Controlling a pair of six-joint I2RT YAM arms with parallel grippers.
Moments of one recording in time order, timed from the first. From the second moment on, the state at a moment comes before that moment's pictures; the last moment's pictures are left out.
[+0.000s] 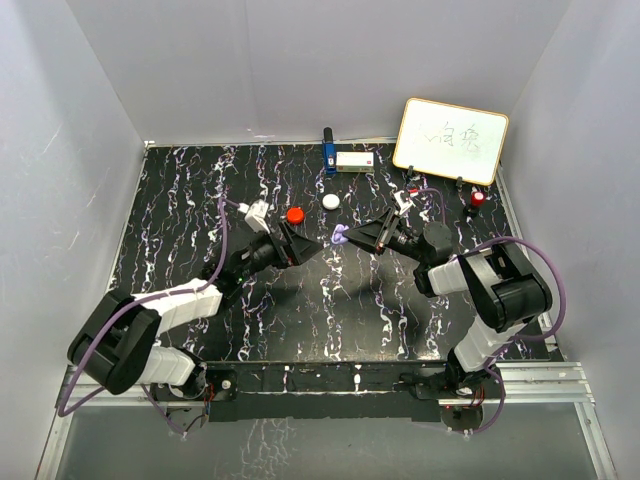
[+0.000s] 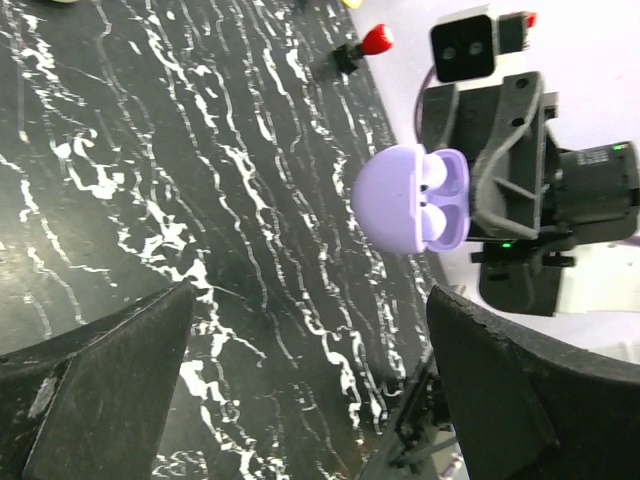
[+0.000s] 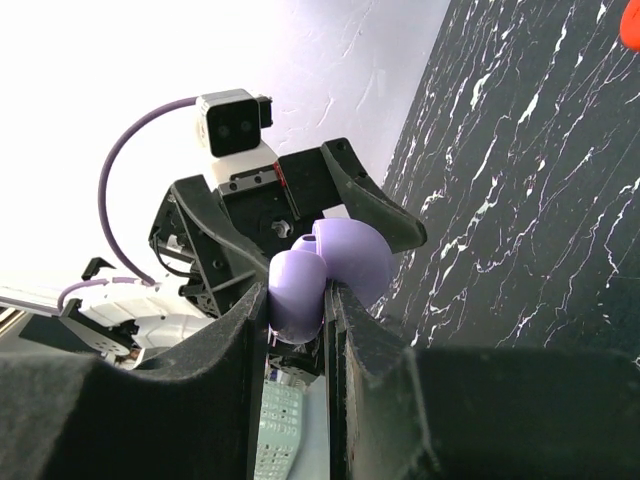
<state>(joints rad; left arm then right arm) -0.56 1.34 0.47 0.70 0.33 -0.87 0.28 1.68 0.47 1.38 -0.81 1.38</state>
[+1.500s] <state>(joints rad) -0.90 1.62 0.53 1.10 -0.31 0.03 0.28 1.62 0.52 1.11 -0.74 1.44</state>
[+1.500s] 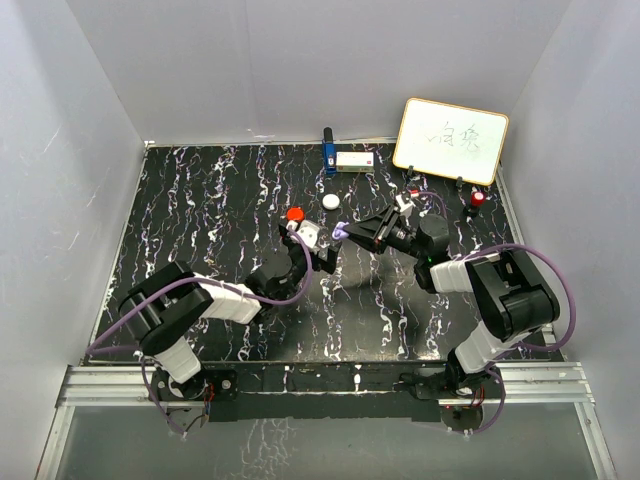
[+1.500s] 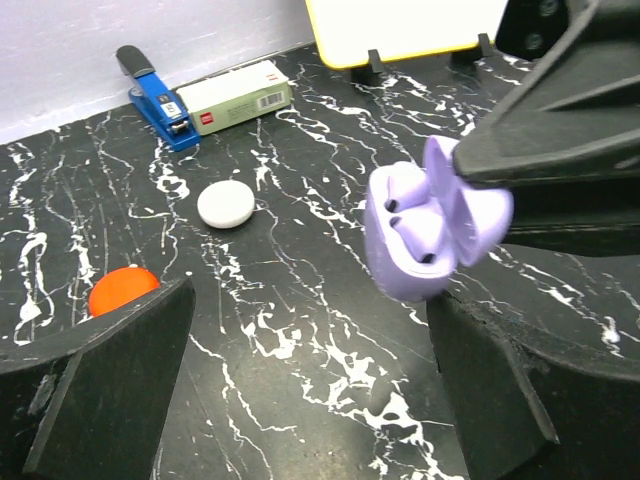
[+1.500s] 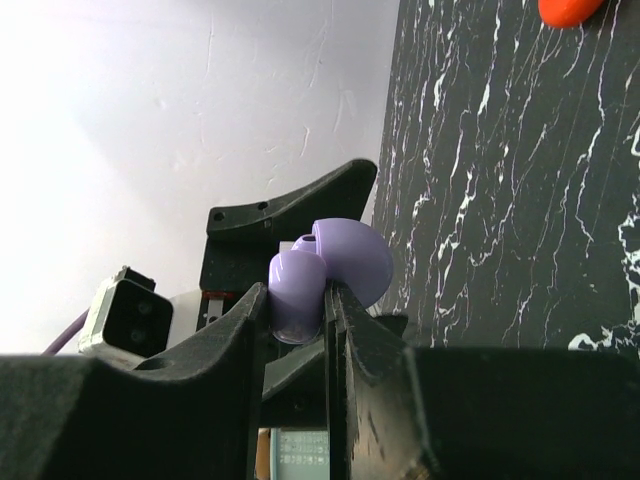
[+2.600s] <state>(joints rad) -0.79 1.08 0.47 0.55 -0.55 -0.33 0.27 1.60 0.56 0.75 -0.59 1.12</state>
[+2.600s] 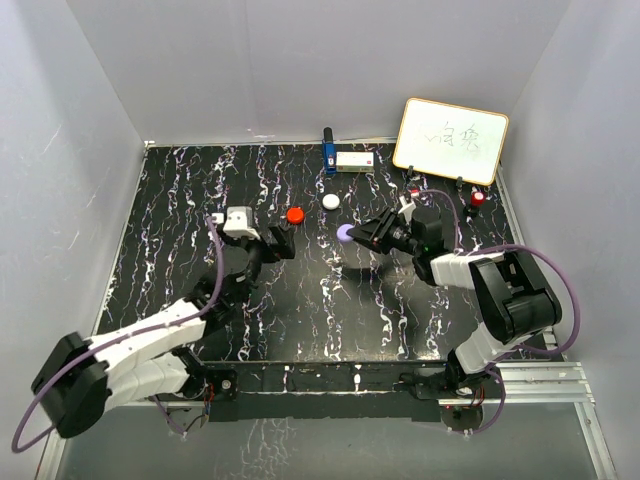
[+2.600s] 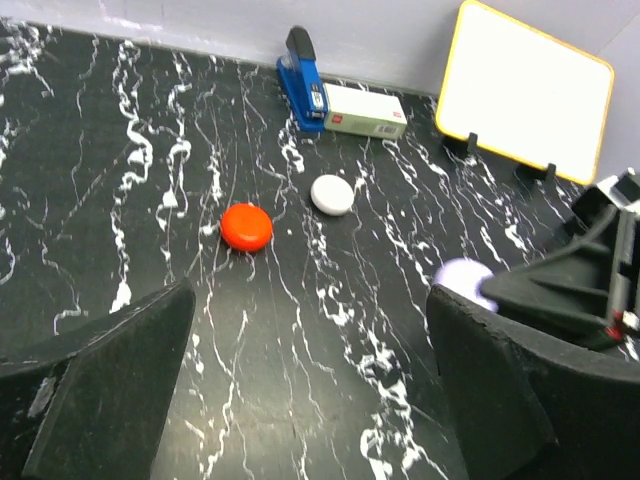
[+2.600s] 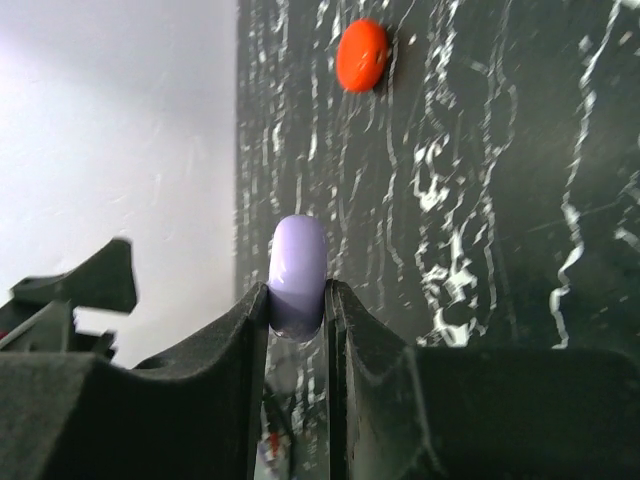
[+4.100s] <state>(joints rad) -0.78 0.82 0.67 -0.29 -0.52 -0.63 0.26 1.18 0.50 0.33 0.05 0.84</state>
